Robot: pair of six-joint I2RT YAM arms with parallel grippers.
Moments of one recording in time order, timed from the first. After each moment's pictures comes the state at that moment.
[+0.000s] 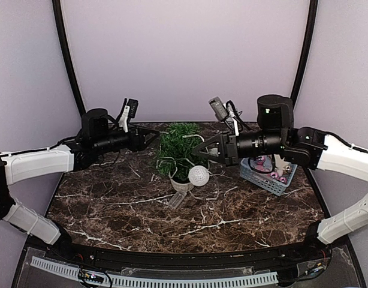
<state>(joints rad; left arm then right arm) -0.57 1.36 0.89 0.28 0.36 -0.24 0.97 1.23 1.14 -0.18 -0.48 0.43</state>
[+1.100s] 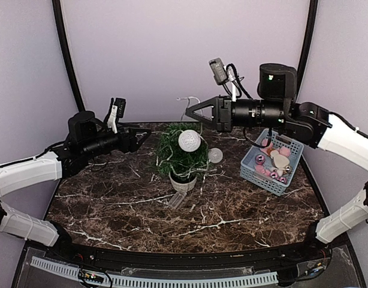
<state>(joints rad) -0.57 1.21 0.80 0.26 0.27 -0.23 0.98 1.35 1.45 -0.24 -0.36 0.35</state>
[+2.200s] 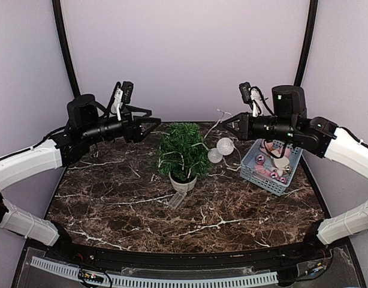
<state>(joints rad) -0.60 1.25 0.97 0.22 0.47 -0.13 0.76 1.20 1.18 -0.33 -0.15 0.39</state>
